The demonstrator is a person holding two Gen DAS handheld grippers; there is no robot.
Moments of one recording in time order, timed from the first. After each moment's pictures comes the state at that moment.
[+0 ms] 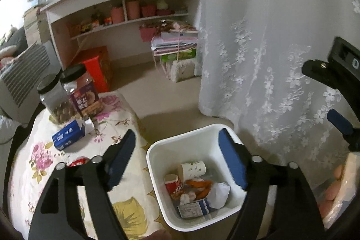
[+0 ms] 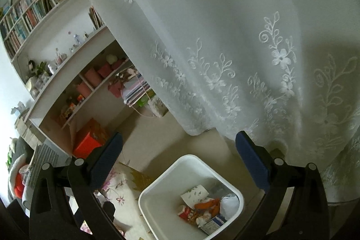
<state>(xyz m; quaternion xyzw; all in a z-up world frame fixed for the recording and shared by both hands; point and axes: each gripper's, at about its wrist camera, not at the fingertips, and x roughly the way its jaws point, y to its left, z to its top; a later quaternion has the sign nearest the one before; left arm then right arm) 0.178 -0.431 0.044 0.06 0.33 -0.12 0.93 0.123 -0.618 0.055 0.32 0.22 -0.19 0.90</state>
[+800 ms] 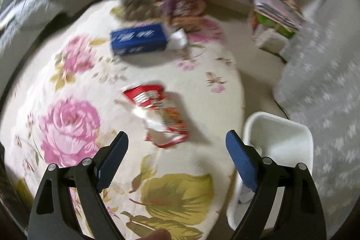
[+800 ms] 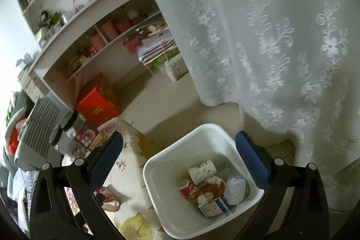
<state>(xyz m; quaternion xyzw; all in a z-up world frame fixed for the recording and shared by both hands) 0.243 -0.268 -0.055 -0.14 0.51 0.11 0.84 0.179 -0.560 0.038 0.25 0.32 -0.10 0.91</state>
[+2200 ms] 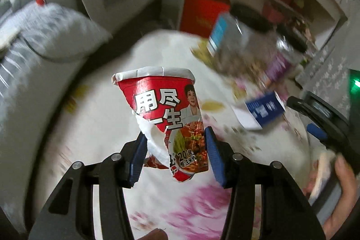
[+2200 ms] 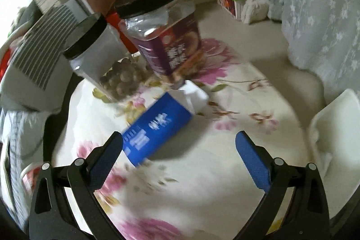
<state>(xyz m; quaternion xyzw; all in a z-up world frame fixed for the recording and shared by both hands) 0.239 0.022 -0.024 -0.10 0.44 0.07 0.89 0.357 -0.233 -0.040 0.15 0.48 -0.01 0.86</state>
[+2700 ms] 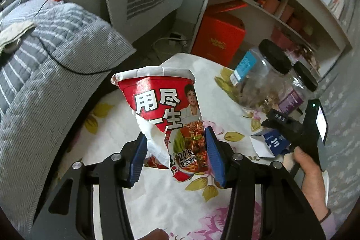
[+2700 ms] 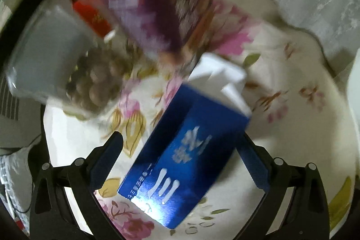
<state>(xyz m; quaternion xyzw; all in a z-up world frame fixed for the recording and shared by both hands) 0.253 0.088 -0.008 -0.16 0.42 0.09 0.89 0.417 -0.196 -0.108 0.22 0.55 -0.10 0.80</state>
